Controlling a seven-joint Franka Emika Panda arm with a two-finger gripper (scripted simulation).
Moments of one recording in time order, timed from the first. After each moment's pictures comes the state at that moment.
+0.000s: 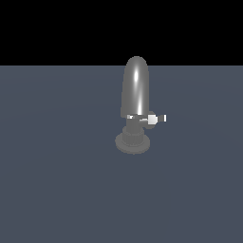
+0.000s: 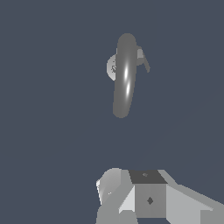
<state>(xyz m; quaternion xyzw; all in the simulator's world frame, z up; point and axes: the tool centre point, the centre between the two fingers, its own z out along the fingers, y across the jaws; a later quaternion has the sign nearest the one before) -0.253 -0.016 0.482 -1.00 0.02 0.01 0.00</state>
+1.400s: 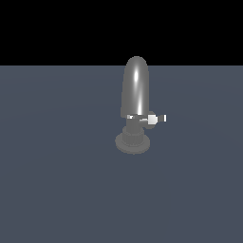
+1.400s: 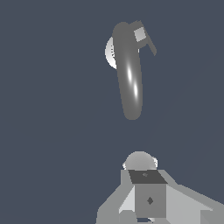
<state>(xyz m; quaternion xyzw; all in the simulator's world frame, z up) -0.178 -0.013 0.474 -0.98 0.13 0.13 0.06</state>
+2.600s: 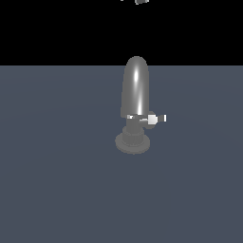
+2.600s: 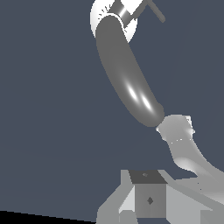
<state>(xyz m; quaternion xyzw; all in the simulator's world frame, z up) -0.065 -0.043 0.417 -0.87 0.32 0.34 0.15</state>
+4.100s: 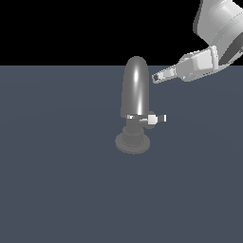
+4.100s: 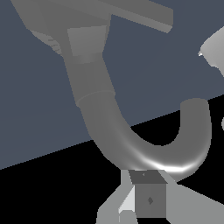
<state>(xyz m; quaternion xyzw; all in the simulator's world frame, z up) 0.000 -0.114 0.255 -0.56 0.54 0.57 0.27</state>
